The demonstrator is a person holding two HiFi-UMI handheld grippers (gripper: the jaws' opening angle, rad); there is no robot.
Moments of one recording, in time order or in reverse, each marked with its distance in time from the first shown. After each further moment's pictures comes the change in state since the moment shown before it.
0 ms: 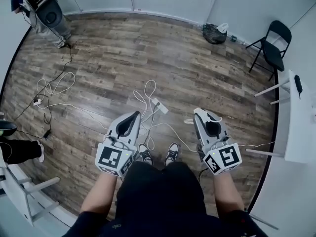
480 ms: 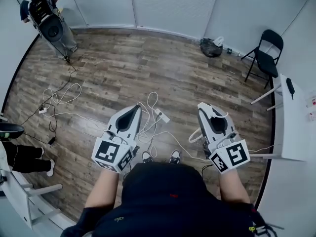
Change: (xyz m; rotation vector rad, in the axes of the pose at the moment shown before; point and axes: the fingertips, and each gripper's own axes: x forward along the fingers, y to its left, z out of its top) left arm -0.073 -0.020 0.123 -0.011 -0.131 -0.018; right arm -0.054 0.060 0.142 -0.105 -0.140 0.037
